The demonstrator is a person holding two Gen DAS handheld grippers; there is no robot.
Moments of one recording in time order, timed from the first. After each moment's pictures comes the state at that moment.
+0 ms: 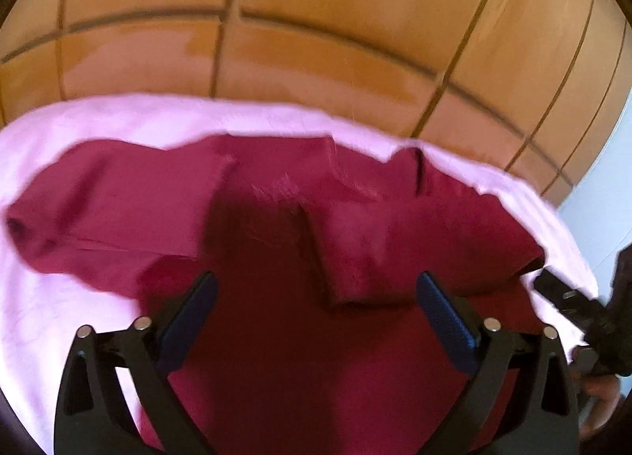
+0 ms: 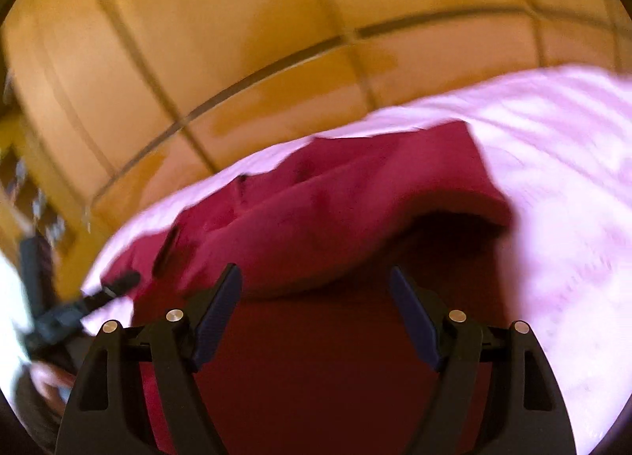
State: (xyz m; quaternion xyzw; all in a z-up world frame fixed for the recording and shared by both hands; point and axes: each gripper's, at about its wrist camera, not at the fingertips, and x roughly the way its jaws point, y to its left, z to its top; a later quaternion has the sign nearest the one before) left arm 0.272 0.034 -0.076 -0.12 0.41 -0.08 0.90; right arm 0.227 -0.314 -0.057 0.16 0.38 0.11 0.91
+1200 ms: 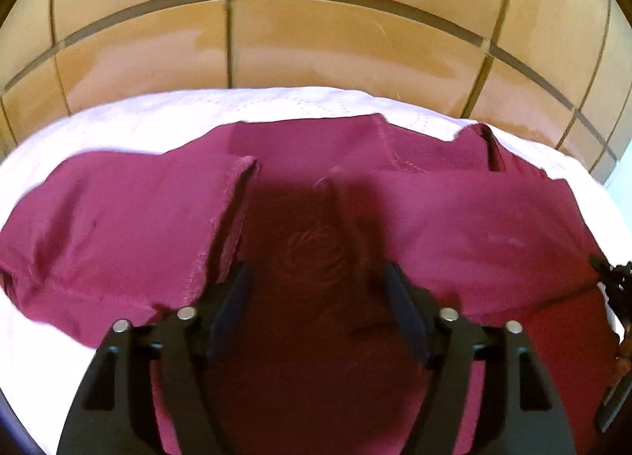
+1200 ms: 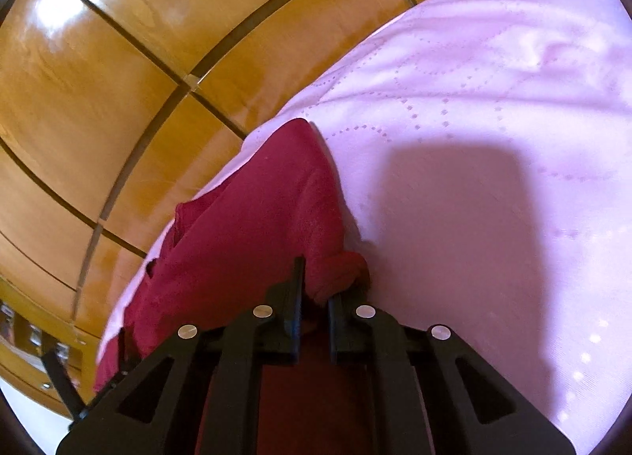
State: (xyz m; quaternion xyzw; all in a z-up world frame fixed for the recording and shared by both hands) left arm 0.303 0.041 -0.106 -0.07 0.42 -0.03 0.91; right arm 0.255 -0.395 -0.095 0.28 0.37 -0.03 0.89
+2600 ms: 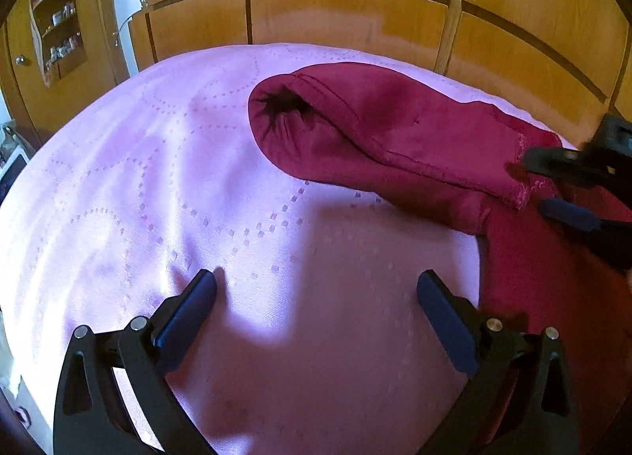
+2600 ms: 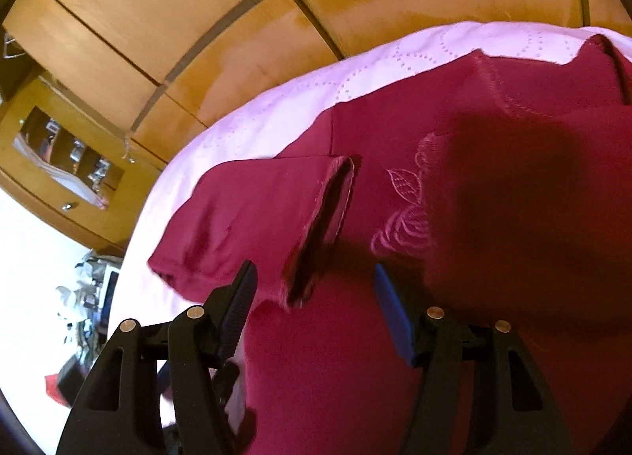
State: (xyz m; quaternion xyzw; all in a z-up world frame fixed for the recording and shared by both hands) left arm 0.194 0.173 -0.130 -0.11 0.42 0.18 0.88; right arm 0.318 -0.045 -0.131 0.13 0.51 0.24 0.81
